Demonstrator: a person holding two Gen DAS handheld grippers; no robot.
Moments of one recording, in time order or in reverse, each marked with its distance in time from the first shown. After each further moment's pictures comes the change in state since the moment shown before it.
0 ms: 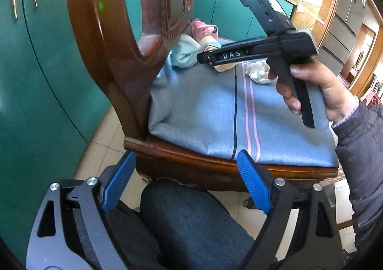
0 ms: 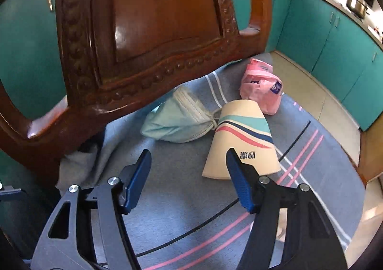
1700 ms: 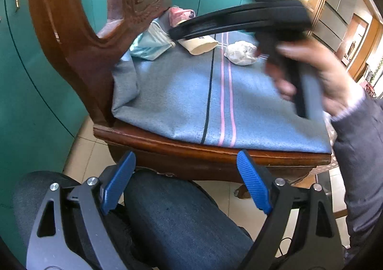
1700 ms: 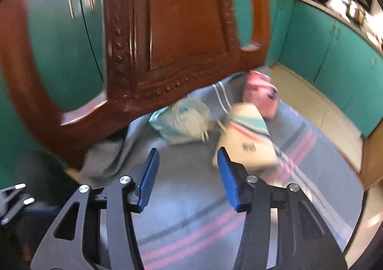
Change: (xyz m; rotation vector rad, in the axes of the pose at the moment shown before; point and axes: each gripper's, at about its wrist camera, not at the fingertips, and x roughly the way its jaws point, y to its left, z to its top) left arm 0.008 -0.029 -0.012 0.040 0.046 -0.046; right arm -0.028 0.013 -0.008 -0.035 -0.076 0.005
